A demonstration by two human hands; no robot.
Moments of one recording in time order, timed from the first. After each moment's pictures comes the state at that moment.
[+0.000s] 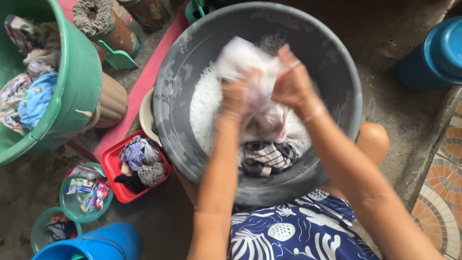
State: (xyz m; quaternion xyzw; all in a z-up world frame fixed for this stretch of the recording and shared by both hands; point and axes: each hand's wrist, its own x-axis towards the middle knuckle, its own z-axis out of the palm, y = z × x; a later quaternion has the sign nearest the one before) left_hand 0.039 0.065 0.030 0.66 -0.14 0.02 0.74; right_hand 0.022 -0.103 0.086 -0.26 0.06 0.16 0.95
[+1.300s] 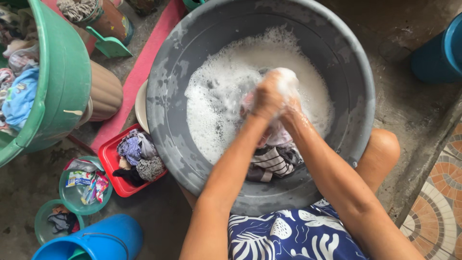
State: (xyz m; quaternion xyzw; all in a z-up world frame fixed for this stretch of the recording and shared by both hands) left_hand 0.039 0.004 -0.044 0.84 -0.17 0.14 0.49; right_hand 0.027 -0.085 -0.102 -0.42 0.23 0.10 0.87
